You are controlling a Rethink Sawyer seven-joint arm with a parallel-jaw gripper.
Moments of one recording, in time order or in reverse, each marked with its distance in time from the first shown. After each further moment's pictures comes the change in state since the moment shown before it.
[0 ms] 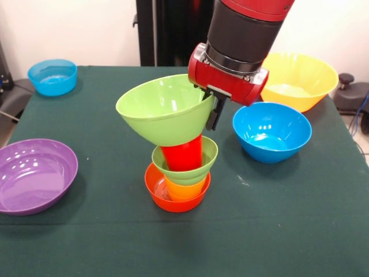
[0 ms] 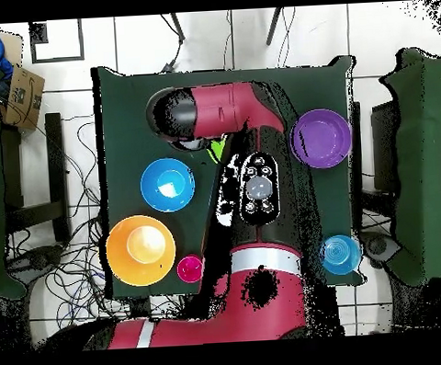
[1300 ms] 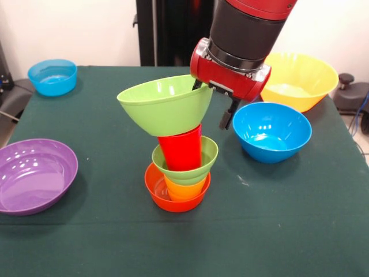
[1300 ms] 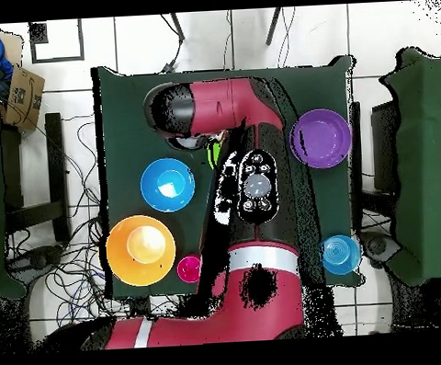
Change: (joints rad) arm 0.005 0.006 -0.002 -0.026 0.009 0.073 0.000
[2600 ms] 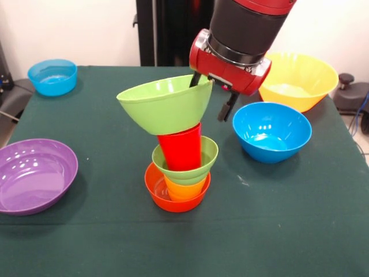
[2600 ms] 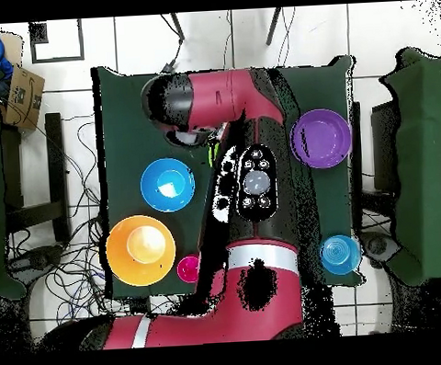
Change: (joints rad) arm 0.004 0.010 -0.005 -0.060 -0.002 0.127 0.000
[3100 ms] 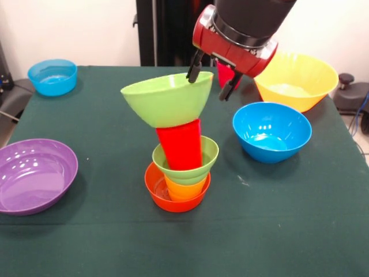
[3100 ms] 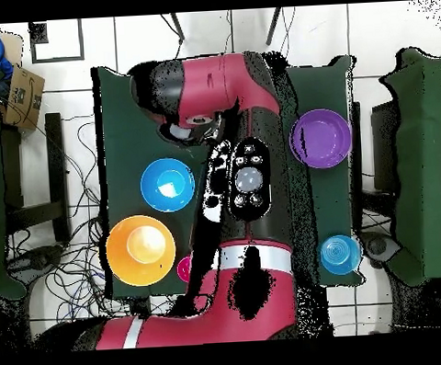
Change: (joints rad) arm 0.019 0.003 -0.010 -0.078 -0.014 0.175 0.000
